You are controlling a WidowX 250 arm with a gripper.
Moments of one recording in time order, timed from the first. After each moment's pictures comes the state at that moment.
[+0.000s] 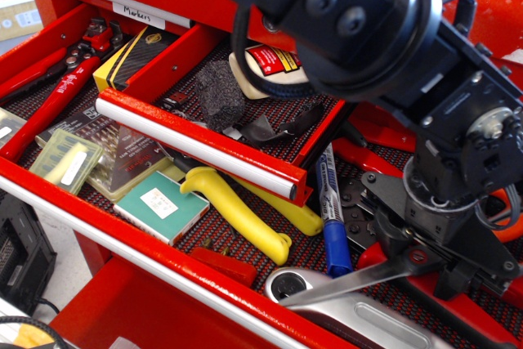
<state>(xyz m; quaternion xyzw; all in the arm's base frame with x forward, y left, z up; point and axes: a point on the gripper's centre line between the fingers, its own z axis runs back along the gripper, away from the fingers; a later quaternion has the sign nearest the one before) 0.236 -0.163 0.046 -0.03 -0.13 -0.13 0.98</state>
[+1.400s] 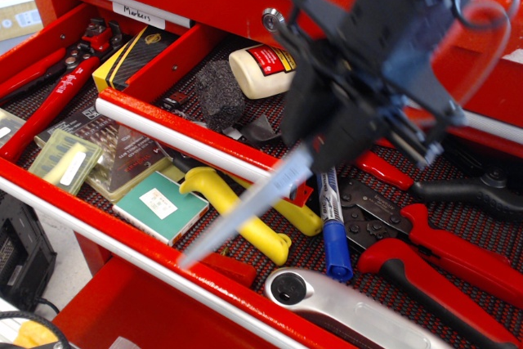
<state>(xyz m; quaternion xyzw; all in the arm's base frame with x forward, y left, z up) 0.192 -0.084 0.174 0.12 0.08 -0.16 0.98</state>
